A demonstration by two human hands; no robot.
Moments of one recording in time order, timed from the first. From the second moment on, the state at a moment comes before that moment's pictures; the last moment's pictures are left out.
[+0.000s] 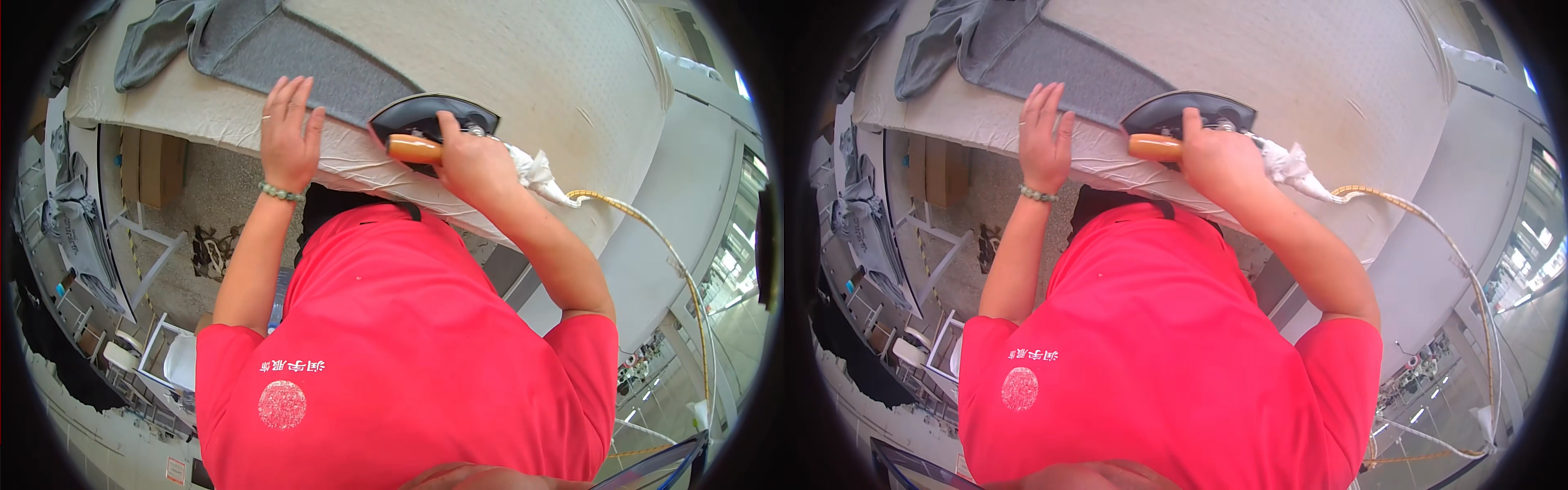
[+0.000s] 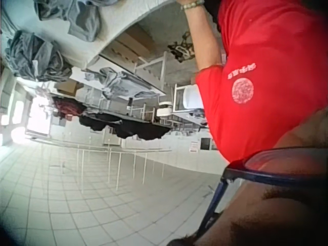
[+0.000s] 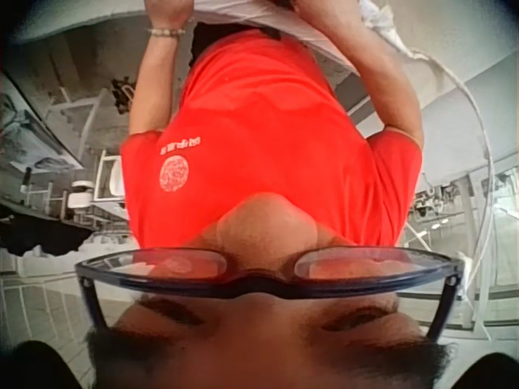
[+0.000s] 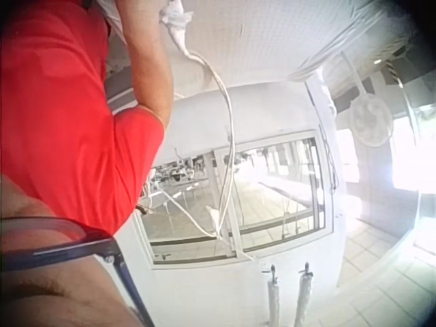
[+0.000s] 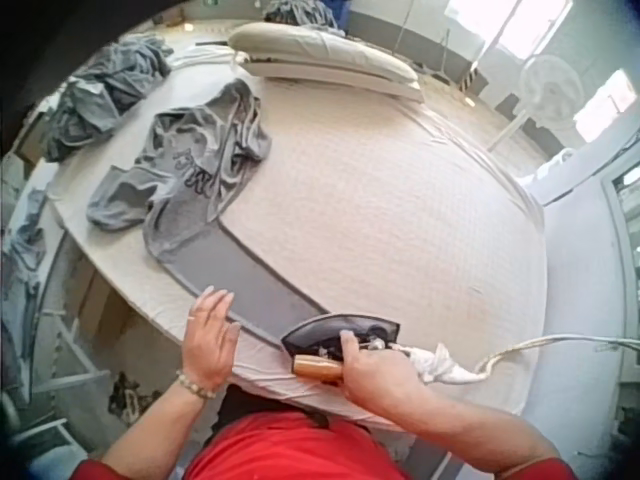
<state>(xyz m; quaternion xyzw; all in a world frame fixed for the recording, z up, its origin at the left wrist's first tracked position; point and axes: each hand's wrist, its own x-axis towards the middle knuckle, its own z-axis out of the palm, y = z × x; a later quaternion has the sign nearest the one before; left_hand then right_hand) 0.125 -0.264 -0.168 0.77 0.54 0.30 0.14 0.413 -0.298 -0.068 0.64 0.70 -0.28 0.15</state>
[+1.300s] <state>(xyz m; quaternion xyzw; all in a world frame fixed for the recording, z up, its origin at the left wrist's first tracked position) -0.070 -0.110 -0.165 0.24 0.66 0.41 0.58 0.246 -0.185 -0.062 0.71 0.62 -0.33 0.10</state>
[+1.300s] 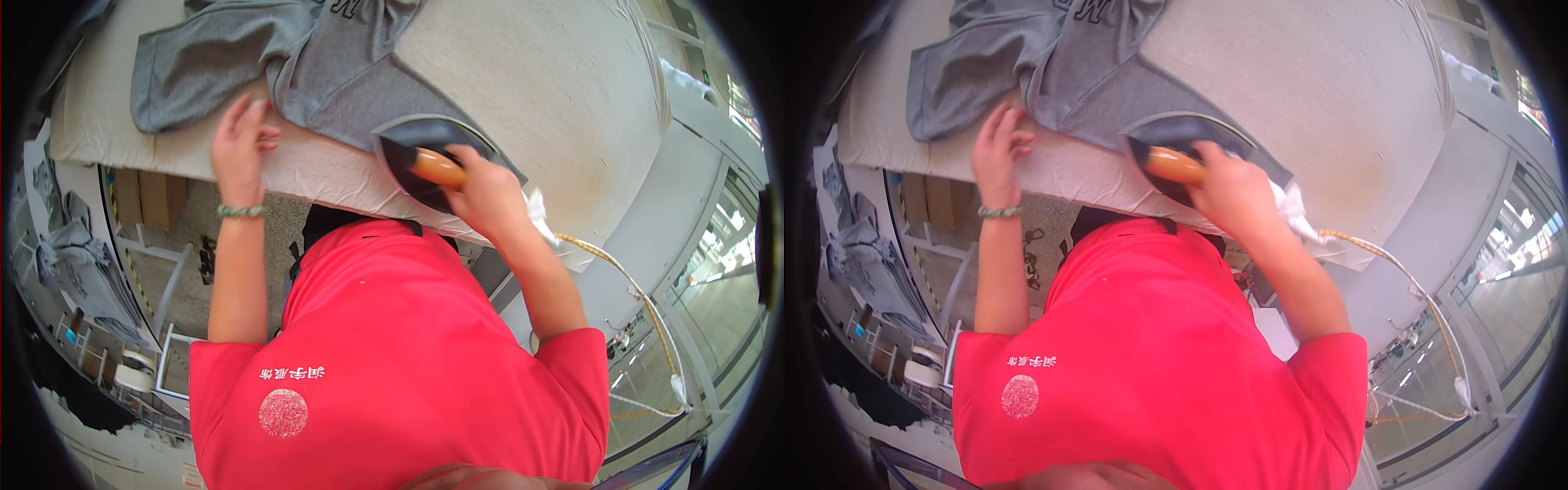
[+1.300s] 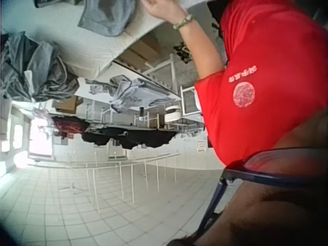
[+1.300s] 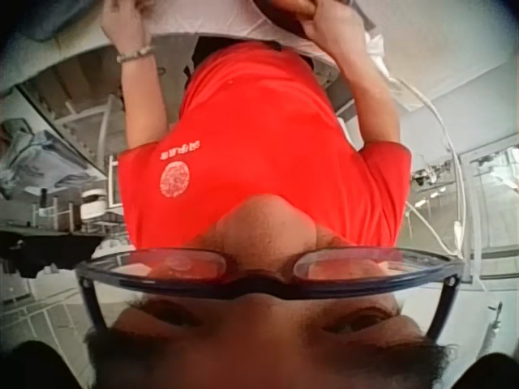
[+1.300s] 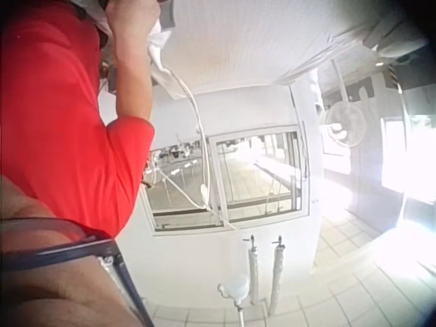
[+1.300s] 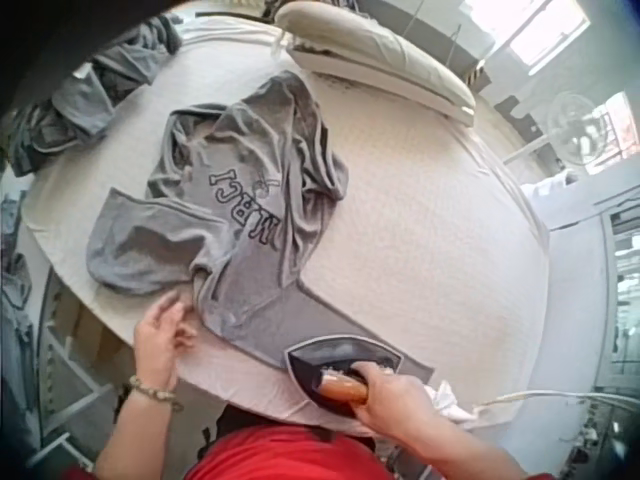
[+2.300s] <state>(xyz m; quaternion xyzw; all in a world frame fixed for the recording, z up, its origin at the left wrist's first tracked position) -0.022 -0.096 0.098 0.38 0.48 0.79 0.02 0.419 -0.344 -0.103 0.68 0.57 -0.29 -0.36</state>
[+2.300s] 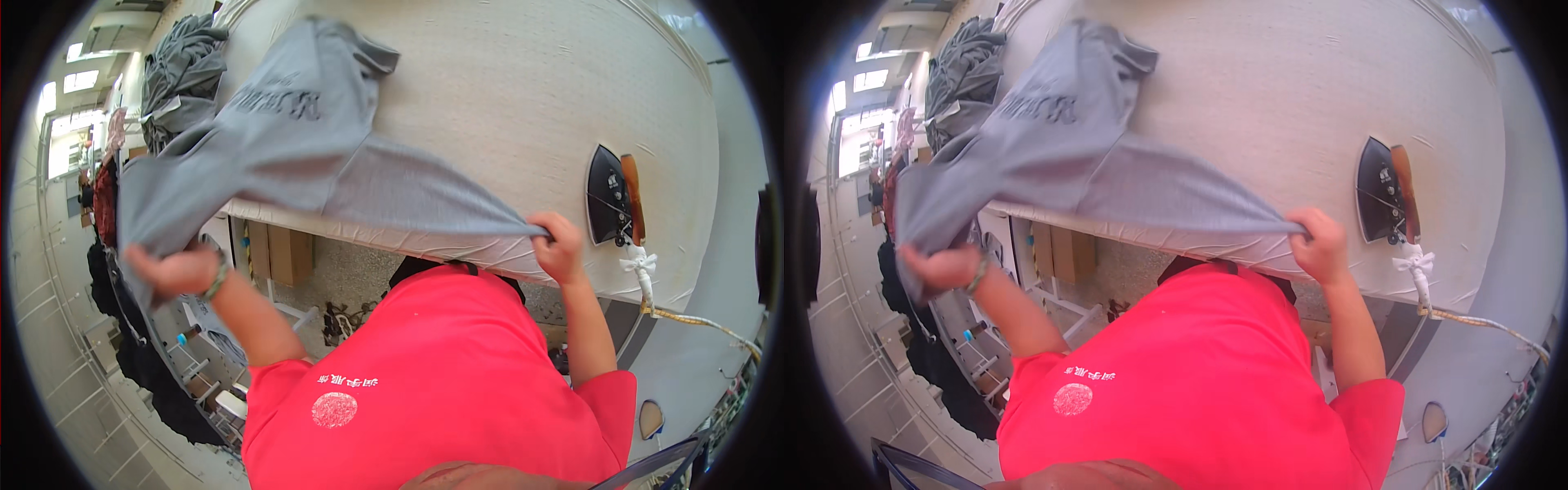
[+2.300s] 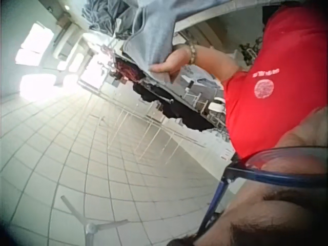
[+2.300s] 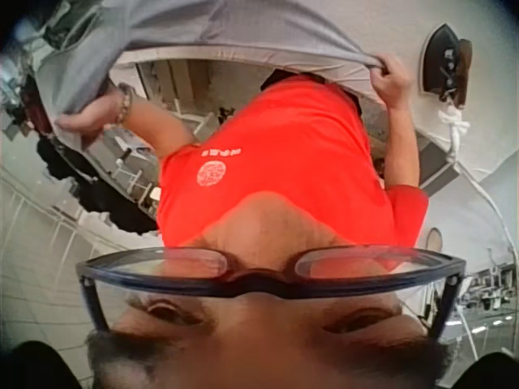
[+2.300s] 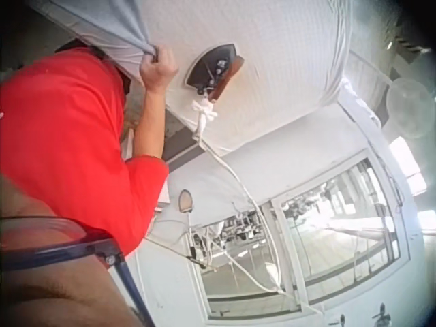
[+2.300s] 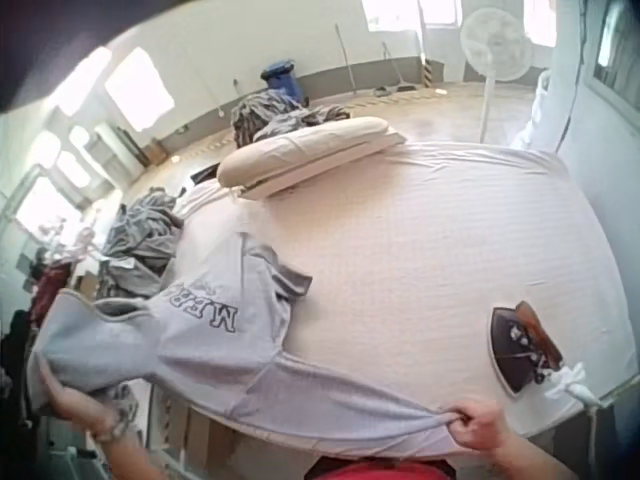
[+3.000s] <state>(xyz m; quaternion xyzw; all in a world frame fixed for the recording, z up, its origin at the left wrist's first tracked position) 0.160 -0.153 -0.116 0.84 0.52 0.10 0.14 0.527 -0.381 -0.075 0.87 0.45 0.08 -0.18</state>
